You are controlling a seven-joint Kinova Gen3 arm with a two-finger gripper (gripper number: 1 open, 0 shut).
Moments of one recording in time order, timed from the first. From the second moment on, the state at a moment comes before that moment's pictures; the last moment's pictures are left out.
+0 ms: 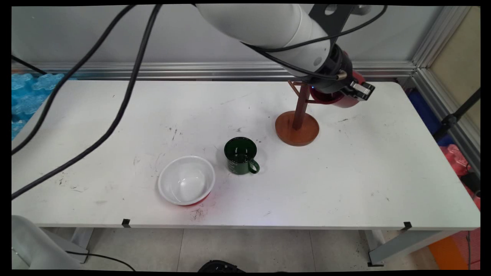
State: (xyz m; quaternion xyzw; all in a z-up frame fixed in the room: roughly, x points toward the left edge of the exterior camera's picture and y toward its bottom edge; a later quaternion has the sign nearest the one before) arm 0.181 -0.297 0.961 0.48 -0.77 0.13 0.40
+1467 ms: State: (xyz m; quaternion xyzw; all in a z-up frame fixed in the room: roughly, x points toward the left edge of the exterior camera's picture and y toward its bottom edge) arm 0.289 -0.260 1.007 0.31 -0.87 0.17 0.35
